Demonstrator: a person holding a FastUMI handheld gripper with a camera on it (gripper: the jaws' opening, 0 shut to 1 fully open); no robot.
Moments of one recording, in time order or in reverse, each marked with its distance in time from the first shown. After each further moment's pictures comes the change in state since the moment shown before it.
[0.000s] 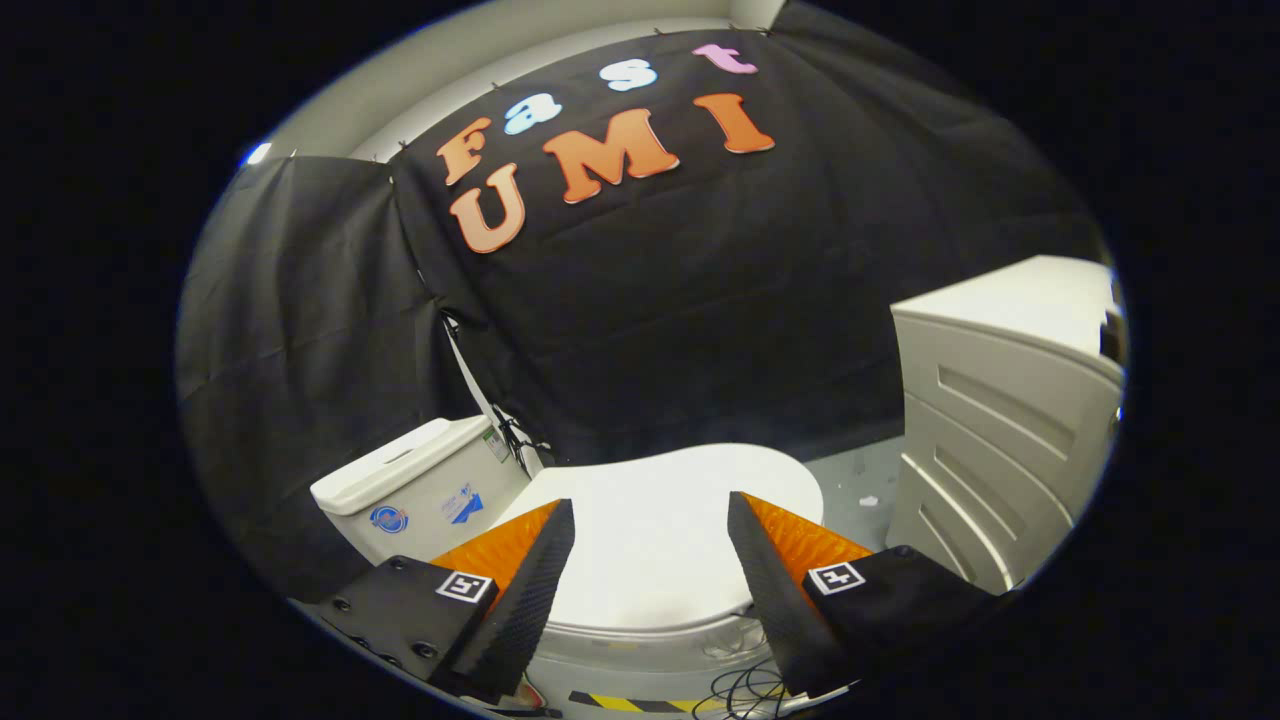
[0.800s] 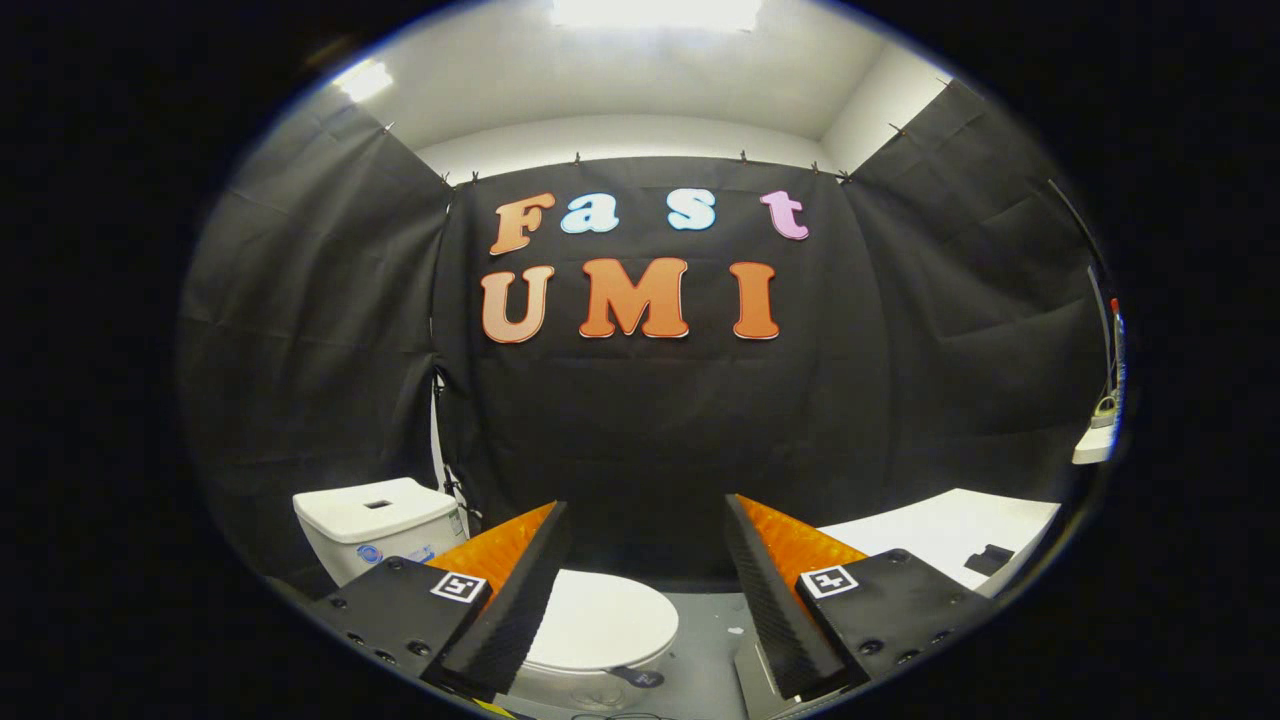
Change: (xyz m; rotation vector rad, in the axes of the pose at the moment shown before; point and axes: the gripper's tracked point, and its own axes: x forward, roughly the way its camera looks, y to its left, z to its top) arm -0.167 0.100 0.243 -0.407 -0.517 -0.071
